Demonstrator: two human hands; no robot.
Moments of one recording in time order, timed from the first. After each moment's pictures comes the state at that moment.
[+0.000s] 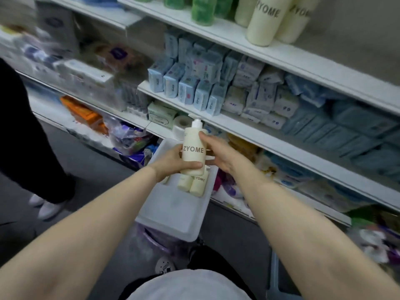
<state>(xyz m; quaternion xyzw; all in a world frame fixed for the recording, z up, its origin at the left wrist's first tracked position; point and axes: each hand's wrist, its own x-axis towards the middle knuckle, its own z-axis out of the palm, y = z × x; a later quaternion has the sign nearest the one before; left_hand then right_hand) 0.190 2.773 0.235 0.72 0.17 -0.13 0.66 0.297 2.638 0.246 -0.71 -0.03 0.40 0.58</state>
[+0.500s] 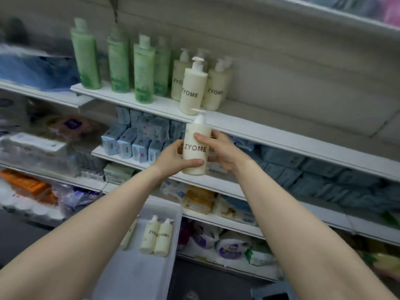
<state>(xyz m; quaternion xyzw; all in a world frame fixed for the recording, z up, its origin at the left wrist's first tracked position) 0.293 2.706 0.373 0.80 0.02 0.04 0.60 0.358 2.549 0.419 -0.74 -0.12 0.21 0.63</state>
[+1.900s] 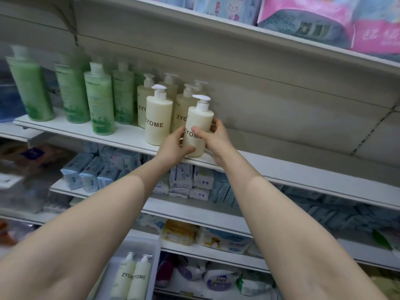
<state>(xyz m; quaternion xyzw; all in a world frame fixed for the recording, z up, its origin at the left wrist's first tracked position) 0.440 2.654 0.435 0.83 -0.04 0.15 0.54 0.477 2.520 0.472 -0.73 -0.08 0.00 0.67</state>
